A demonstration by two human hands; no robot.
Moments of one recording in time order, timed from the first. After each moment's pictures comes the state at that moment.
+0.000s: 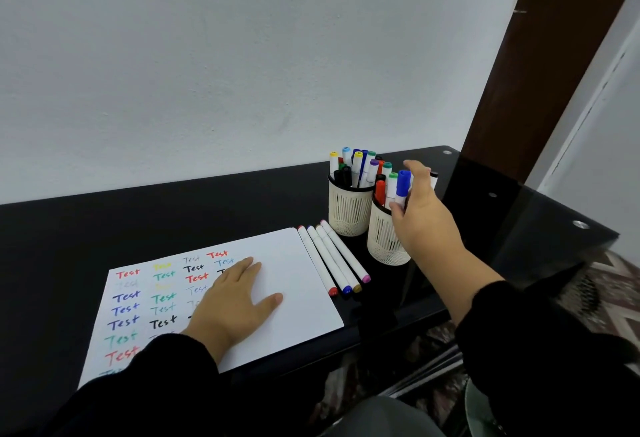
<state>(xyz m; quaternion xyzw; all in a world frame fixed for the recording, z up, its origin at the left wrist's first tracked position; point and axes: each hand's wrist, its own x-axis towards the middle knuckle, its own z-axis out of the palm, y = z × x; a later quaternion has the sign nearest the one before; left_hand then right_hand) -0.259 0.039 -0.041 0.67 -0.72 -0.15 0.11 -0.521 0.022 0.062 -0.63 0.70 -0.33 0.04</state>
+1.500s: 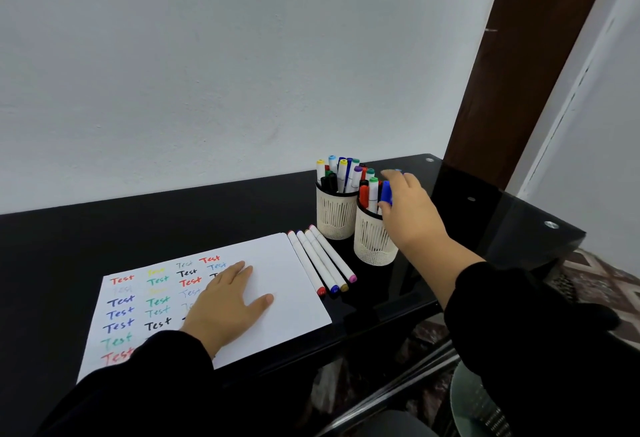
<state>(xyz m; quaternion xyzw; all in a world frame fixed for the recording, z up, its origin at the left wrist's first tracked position) -0.260 0.042 -0.035 0.66 -0.73 -0.15 0.09 -0.528 0.026 0.078 -0.66 0.70 -0.28 -0.03</state>
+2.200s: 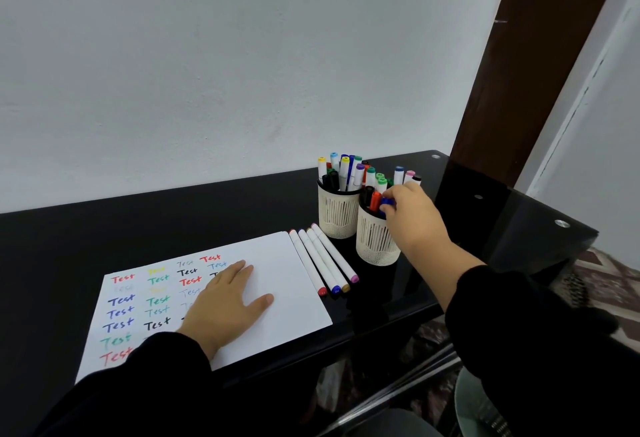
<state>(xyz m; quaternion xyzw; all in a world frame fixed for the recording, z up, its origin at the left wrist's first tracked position) -0.259 0.042 -0.039 0.67 -0.72 -0.15 0.10 -0.534 0.014 0.066 -0.64 0.71 -0.27 0.00</state>
